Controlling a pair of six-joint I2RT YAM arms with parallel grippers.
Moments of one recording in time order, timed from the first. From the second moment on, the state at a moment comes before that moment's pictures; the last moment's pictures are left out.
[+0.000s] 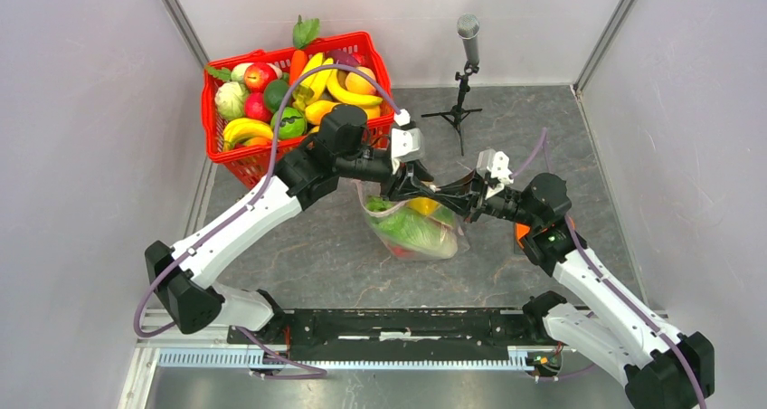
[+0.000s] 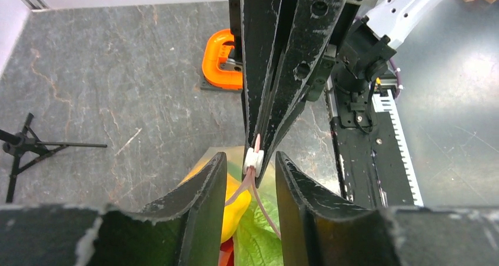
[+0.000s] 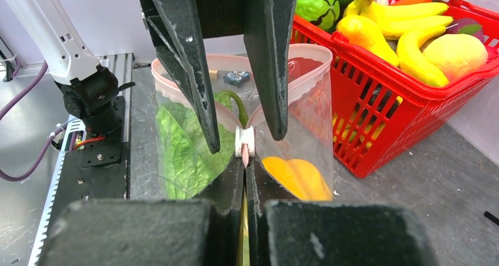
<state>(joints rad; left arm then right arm) -0.79 1.37 1.39 -0.37 0.76 0.31 0.48 0.85 0.60 0.37 -0.78 0.04</state>
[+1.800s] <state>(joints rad) -0.82 1.39 1.49 -0.58 0.67 0.46 0.49 0.84 0.60 0.33 -0.75 -0.01</state>
